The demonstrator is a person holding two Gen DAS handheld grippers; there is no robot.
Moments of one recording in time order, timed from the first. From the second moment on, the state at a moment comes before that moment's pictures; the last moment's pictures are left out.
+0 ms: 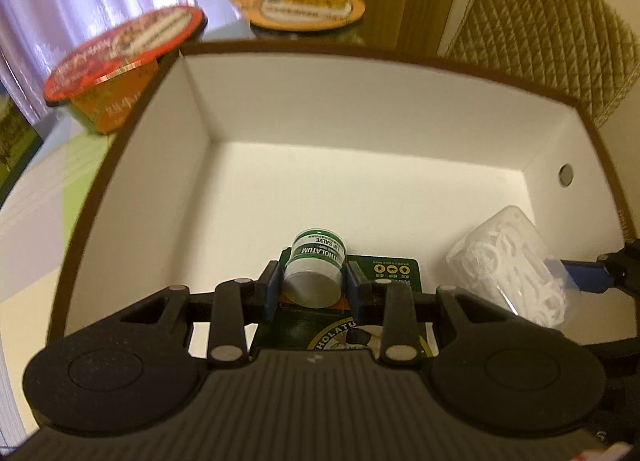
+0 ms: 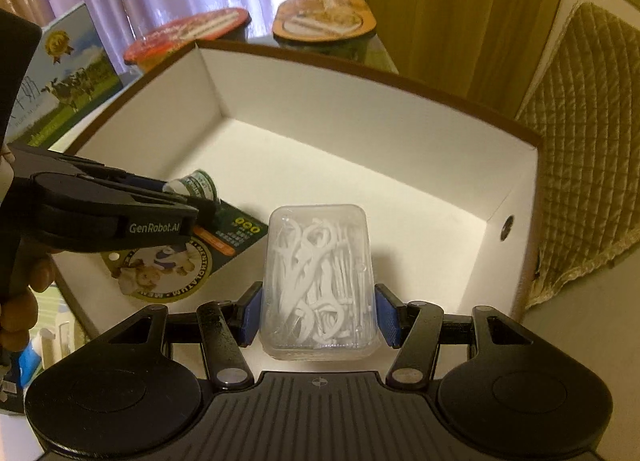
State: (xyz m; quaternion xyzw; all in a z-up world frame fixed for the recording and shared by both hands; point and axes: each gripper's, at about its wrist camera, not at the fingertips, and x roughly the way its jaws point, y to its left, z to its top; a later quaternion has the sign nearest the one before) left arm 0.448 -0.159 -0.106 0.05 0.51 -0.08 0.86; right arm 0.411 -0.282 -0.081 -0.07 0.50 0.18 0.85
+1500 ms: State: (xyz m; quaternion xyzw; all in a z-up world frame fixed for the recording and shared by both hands) left arm 0.361 -0.130 -0.030 0.00 0.44 -0.02 0.90; right arm 0.382 -0.292 -0.052 -0.08 0.44 0.21 0.87
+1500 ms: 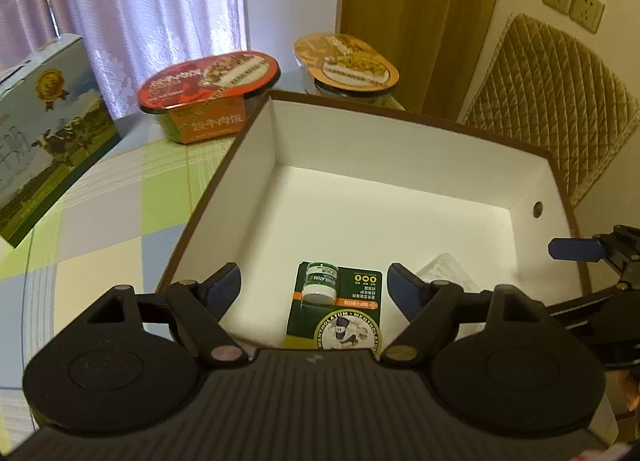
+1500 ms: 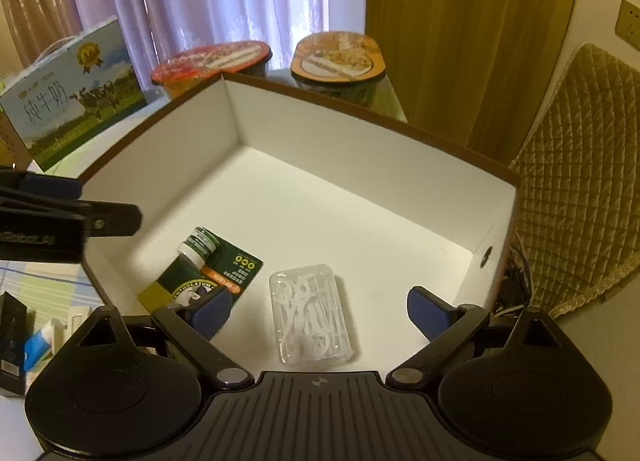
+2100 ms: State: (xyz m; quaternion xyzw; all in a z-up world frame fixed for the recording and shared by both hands) left arm 0.265 -0.105 0.015 0.00 0.39 0.01 0.92; right arm 0.308 -0.299 -0.016 -0.08 0.38 0.23 0.89
